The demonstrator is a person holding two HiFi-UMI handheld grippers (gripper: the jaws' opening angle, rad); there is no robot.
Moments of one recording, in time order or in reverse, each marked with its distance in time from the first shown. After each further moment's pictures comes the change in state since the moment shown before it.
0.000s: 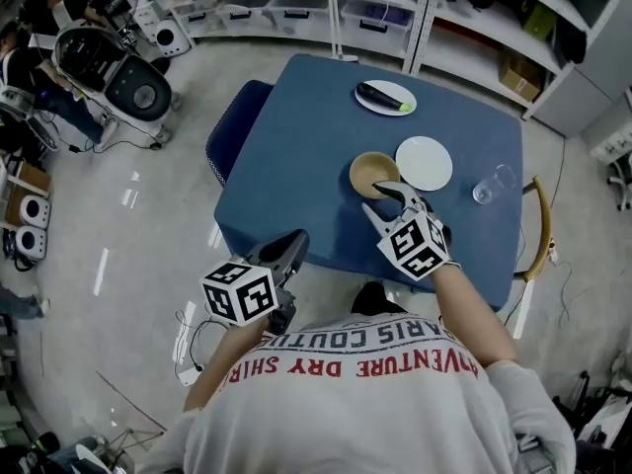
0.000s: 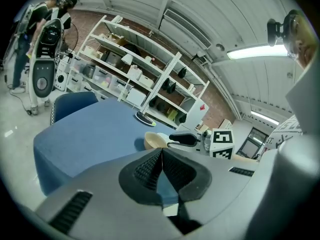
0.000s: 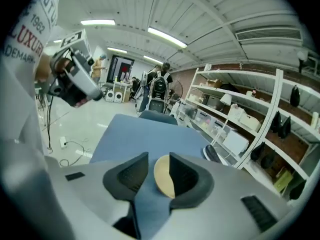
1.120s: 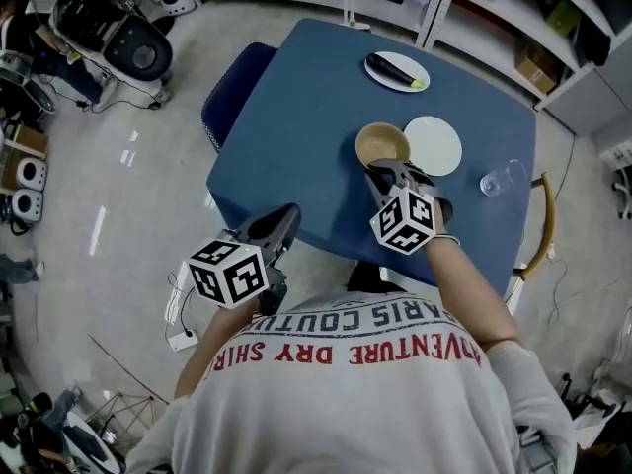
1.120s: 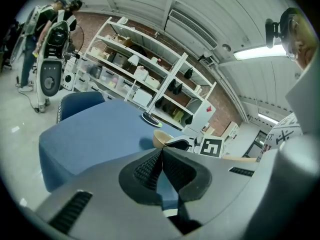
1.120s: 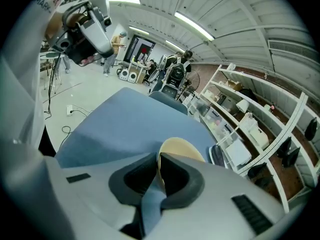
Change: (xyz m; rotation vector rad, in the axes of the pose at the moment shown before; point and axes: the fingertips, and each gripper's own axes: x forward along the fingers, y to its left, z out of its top) left arm 0.007 0.009 0.006 -0.037 -0.012 0.065; right arm 0.044 -0.004 -0.038 -0.266 0.149 0.046
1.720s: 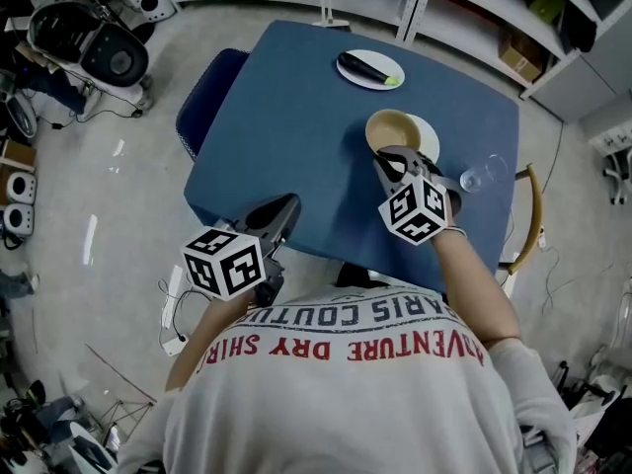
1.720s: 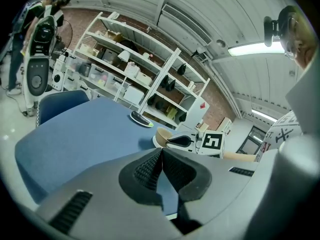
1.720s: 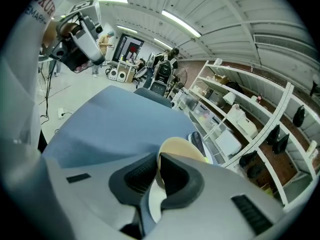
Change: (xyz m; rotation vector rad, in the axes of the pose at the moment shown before) left arm 0.050 -0.032 0.015 0.048 0.036 -0.068; right arm -0.031 -0.060 -0.047 0.091 0.028 -0.076
